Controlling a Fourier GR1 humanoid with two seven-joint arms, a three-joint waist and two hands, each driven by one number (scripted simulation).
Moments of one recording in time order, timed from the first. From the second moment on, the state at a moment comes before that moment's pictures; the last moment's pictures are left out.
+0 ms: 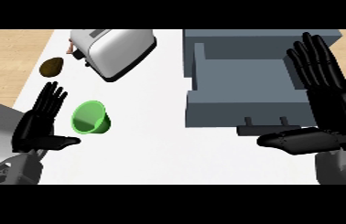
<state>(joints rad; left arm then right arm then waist) -0.22 0.31 0.29 -0.97 0.20 -0.39 -0.40 -0.23 -0.18 -0.10 -1.89 -0.11 0.16 0.09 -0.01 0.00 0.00</state>
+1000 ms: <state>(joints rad) -0.43 0.35 0.30 -0.24 0.01 -0.32 -0.89 -0.27 -0.18 -0.10 -1.88 -0.11 0.17 0.12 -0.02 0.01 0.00</state>
